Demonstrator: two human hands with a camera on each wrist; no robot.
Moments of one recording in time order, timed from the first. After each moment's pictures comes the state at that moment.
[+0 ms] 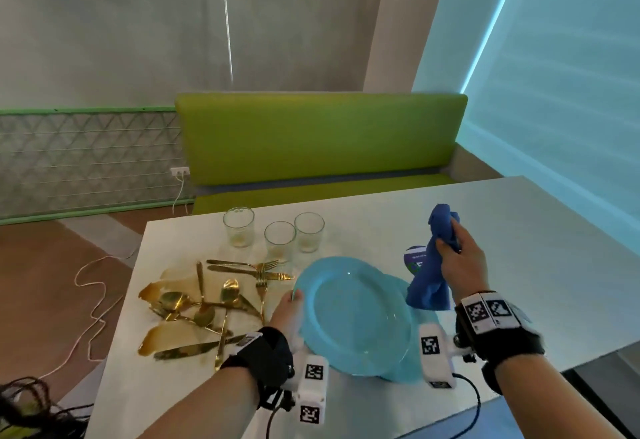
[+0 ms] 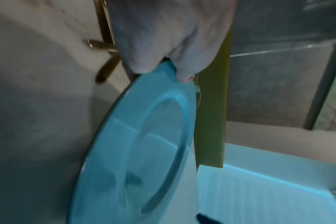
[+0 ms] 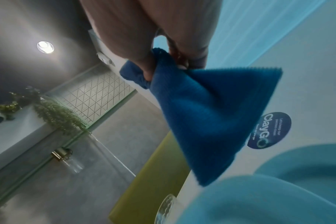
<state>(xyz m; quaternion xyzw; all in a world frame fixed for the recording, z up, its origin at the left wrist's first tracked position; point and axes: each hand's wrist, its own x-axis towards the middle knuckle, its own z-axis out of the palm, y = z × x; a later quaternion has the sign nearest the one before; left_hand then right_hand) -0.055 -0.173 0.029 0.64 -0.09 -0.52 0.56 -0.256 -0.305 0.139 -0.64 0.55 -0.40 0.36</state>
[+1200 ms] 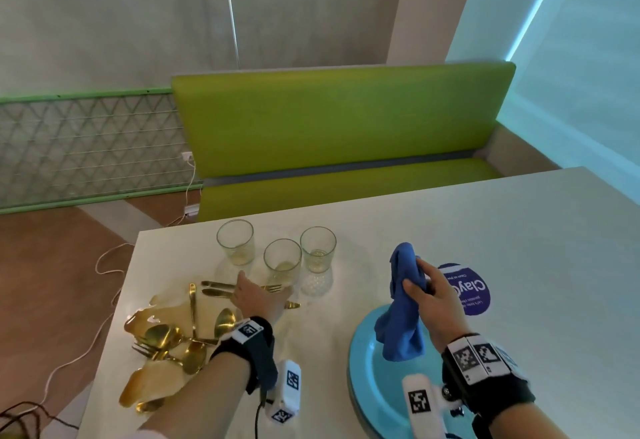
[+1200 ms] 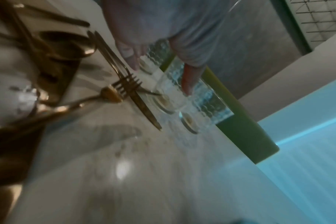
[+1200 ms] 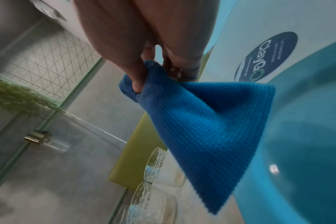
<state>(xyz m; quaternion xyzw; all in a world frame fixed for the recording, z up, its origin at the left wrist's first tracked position) 0.040 -0.263 0.001 0.88 -0.09 -0.25 0.40 -0.195 -0.372 0.053 -0.60 0.54 -0.27 0.52</state>
